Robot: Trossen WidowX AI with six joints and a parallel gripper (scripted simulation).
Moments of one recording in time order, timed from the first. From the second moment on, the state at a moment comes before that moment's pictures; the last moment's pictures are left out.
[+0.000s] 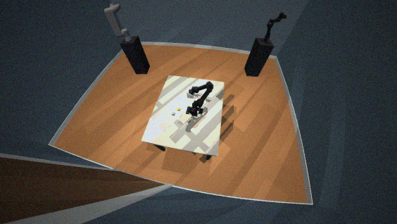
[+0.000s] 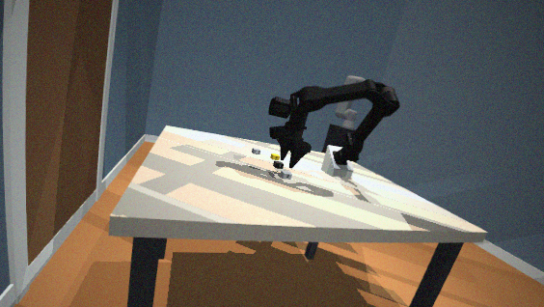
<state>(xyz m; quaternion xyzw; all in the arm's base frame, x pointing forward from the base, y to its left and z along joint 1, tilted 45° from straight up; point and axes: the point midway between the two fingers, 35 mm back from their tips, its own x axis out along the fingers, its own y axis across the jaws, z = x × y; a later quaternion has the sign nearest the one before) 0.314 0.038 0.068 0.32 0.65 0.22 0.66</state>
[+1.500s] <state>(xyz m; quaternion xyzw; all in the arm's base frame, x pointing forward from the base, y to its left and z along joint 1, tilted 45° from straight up) 0.315 0.065 0.043 0.32 0.65 0.22 0.65</state>
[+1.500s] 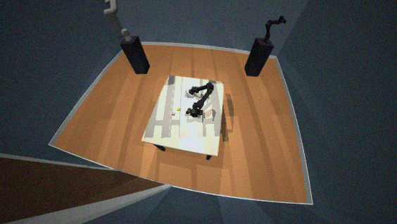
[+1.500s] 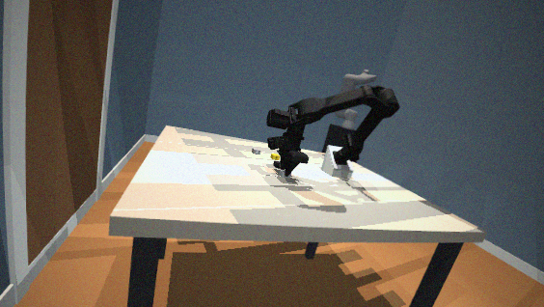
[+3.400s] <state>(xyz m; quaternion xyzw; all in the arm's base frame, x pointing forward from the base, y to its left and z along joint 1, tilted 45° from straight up) 0.316 0.058 0.050 0.32 0.65 0.22 0.66</state>
